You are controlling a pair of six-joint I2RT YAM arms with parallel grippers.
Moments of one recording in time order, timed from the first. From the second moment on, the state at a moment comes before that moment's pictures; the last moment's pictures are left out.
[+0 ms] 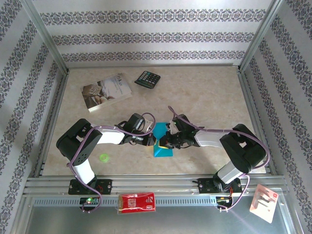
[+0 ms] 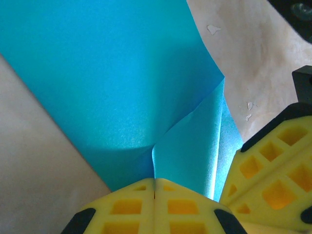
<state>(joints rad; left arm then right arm) -0.64 1.74 0.71 0.09 0.54 -0.44 0.62 1.58 0.59 0.04 -0.68 0.87</state>
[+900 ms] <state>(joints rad) -0.64 1.74 0.72 0.07 0.53 -0.44 0.51 1.65 0.64 0.02 -0.68 0.83</state>
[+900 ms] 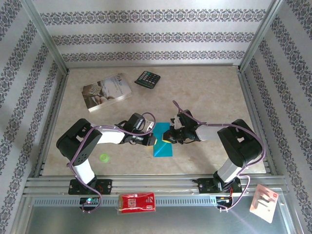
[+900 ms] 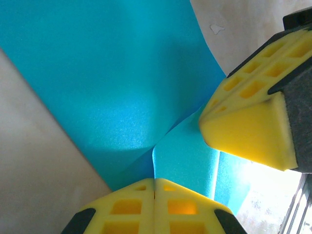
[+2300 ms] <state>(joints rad) -0.79 1.54 0.72 -0.06 0.45 -0.55 0.50 1.69 0.60 0.11 -0.72 0.78</state>
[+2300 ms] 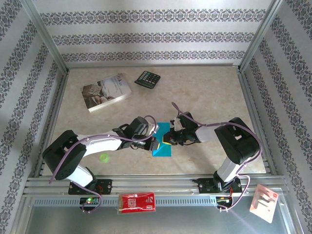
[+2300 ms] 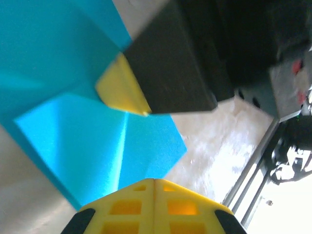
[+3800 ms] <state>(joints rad) -0.78 1.59 0.58 0.02 0.49 -0.57 0.50 1.69 0.60 0.11 -0.72 0.78</state>
